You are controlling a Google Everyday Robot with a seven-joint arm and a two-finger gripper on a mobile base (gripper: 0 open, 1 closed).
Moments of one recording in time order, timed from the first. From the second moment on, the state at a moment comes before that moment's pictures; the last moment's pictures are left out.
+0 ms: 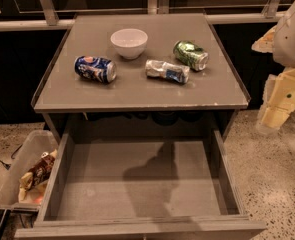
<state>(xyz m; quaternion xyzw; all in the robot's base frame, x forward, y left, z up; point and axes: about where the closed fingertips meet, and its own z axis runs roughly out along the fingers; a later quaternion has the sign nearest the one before) 0.438 -0.216 0.977 -0.60 0.78 -0.04 0.16</state>
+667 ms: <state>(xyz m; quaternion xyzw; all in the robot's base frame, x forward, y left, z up) 0.444 -0.213 0.979 -0.60 0.78 -0.04 0.17</state>
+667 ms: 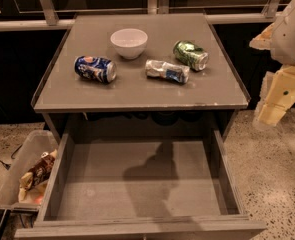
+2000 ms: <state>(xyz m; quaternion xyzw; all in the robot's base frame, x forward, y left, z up) 0.515 -0.165 0.978 -0.61 0.73 0.05 0.31</state>
